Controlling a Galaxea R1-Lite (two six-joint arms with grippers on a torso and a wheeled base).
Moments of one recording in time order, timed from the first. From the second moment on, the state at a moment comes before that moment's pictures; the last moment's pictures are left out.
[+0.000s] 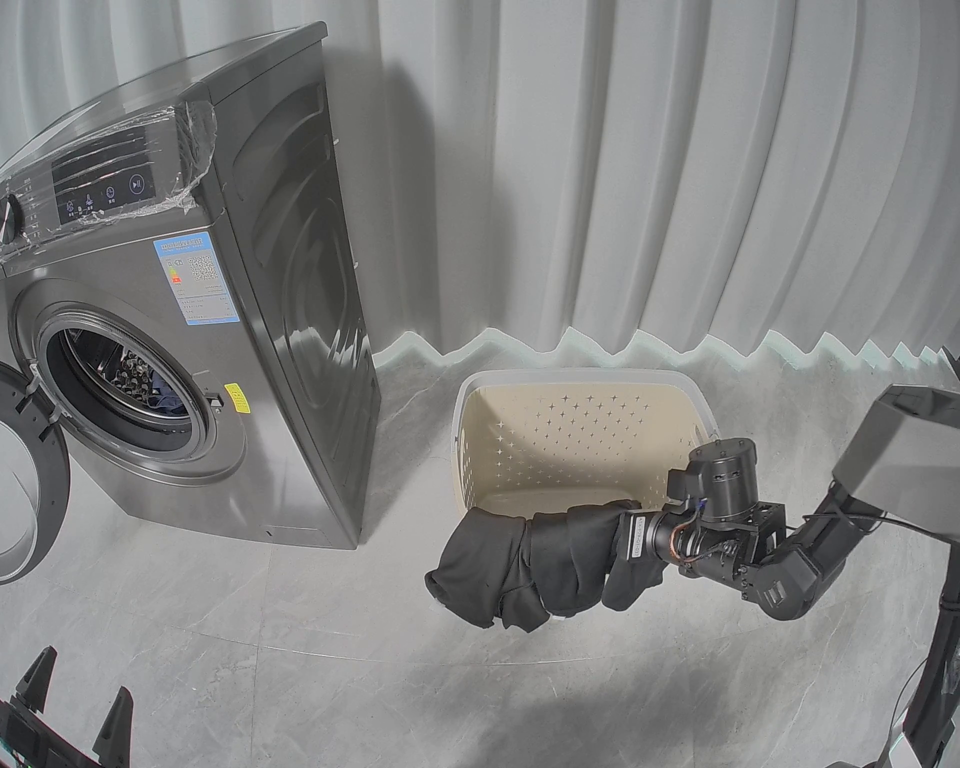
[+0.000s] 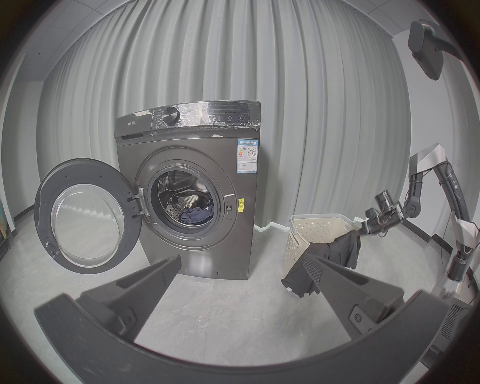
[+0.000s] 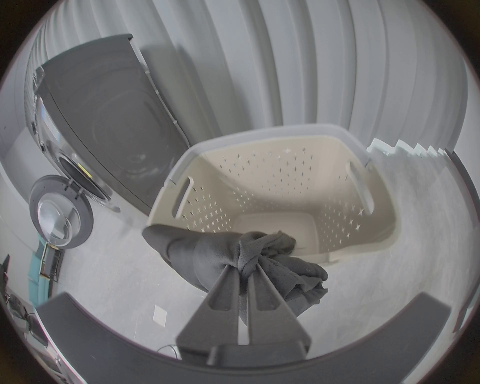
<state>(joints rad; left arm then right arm) -0.01 0.02 -0.02 0.00 -0.02 -0.03 0.48 2.13 -0.74 -0.89 -0.11 0.30</state>
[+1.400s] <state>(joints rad) -0.01 0.02 -0.02 0.00 -0.02 -0.03 0.53 1.49 -0.61 -1.03 -0.29 0.11</state>
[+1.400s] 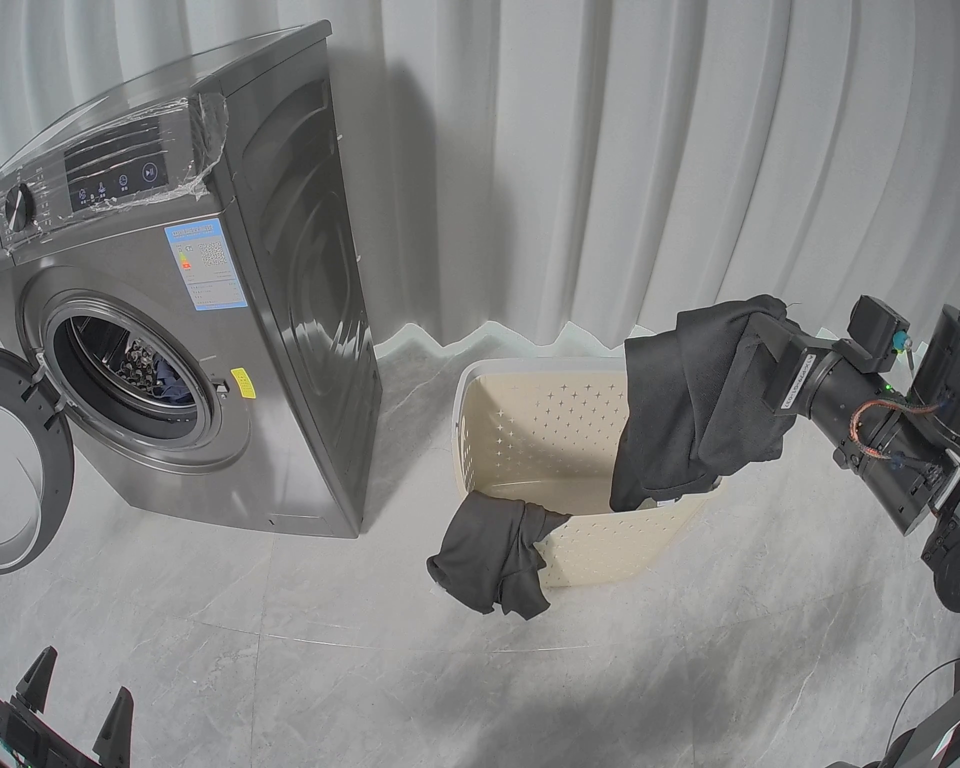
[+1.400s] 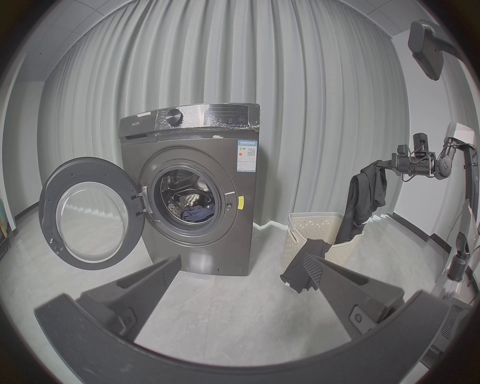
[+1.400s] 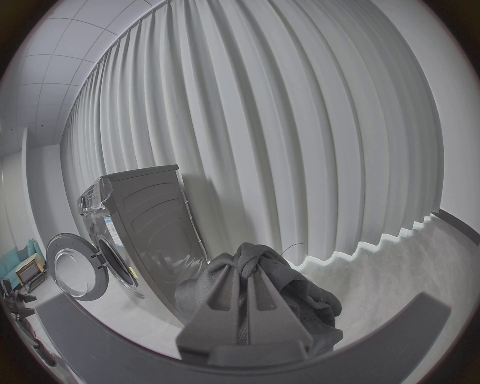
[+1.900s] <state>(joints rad) -0.01 0.02 -0.02 0.00 -0.02 -0.03 0.55 1.49 -0.61 -1.04 -0.28 0.11</state>
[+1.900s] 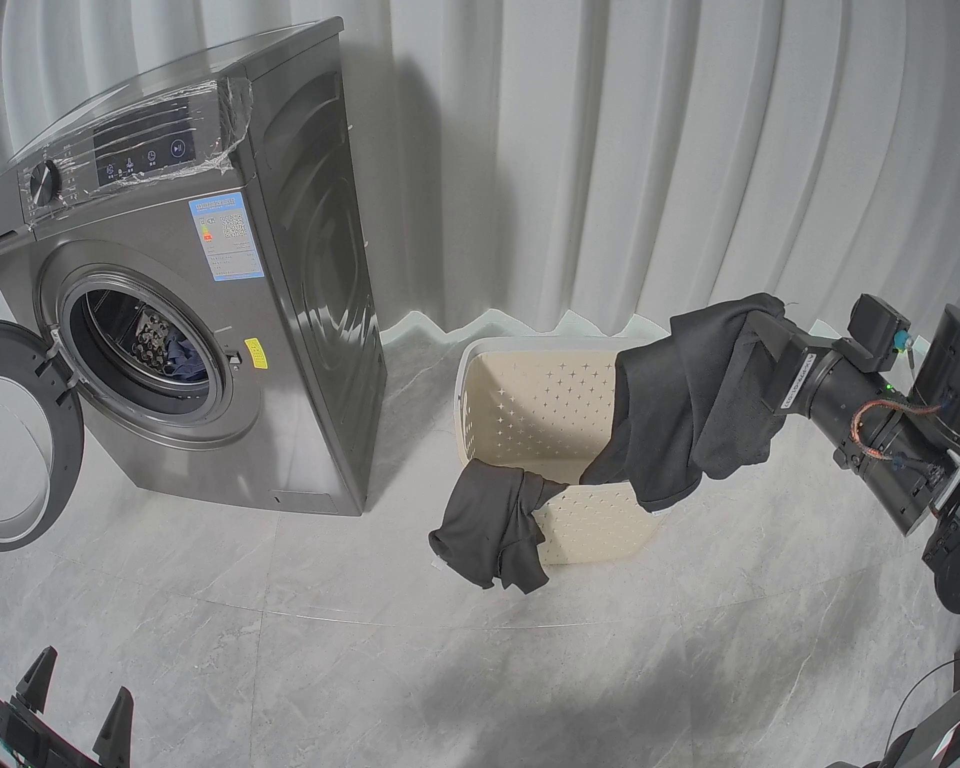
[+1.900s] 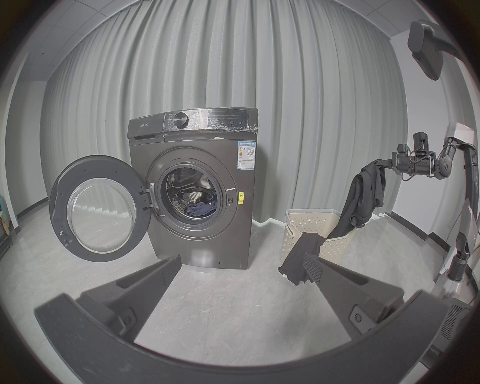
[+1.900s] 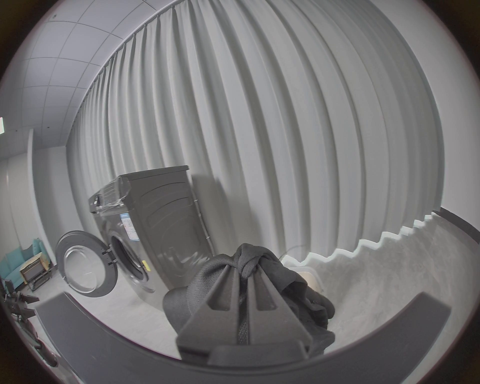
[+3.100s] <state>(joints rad) -0.01 0.02 -0.02 0.01 -0.02 -0.03 0.58 1.49 -0.61 -1.04 -0.28 0.12</state>
